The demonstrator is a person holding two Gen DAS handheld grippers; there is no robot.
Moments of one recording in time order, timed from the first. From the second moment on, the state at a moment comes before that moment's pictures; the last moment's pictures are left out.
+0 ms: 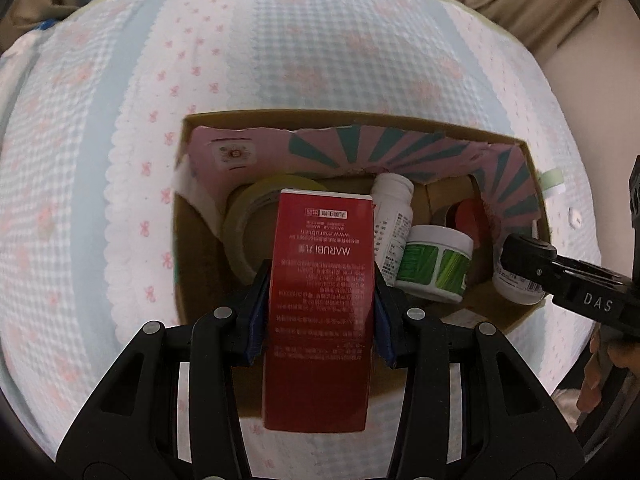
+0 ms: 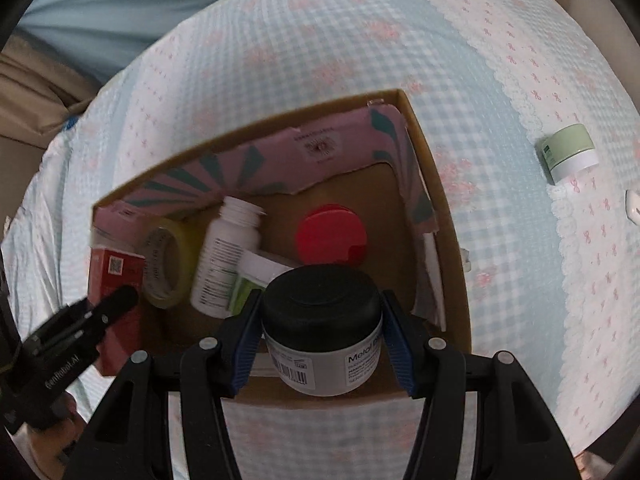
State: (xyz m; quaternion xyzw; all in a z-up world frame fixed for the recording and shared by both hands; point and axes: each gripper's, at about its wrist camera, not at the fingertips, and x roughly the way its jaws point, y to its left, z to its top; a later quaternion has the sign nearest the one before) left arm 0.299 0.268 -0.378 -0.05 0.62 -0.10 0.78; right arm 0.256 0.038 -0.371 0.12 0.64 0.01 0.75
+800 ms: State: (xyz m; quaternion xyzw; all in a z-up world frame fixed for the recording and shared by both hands) left arm 0.288 0.284 -0.355 -0.07 0.61 -0.08 0.78; right arm 0.239 0.038 -0.355 0.08 0.62 0.04 0.78
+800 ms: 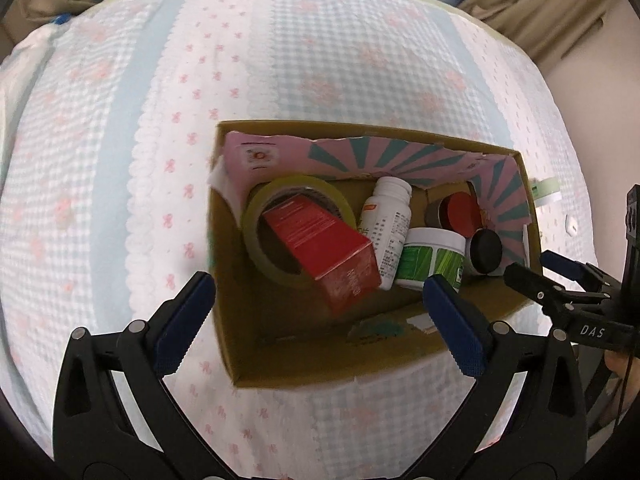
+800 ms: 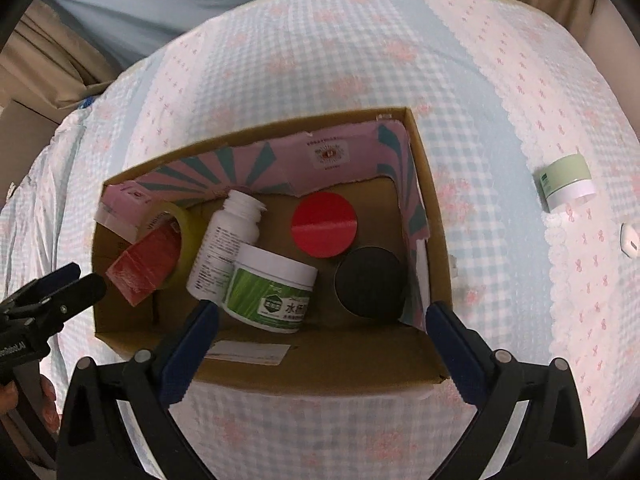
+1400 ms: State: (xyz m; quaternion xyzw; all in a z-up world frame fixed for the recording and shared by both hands) left arm 0.230 0.296 -0.273 -0.07 0.58 -0.05 0.81; right arm 0.197 0.045 -0.269 0.08 0.57 0.05 0.81
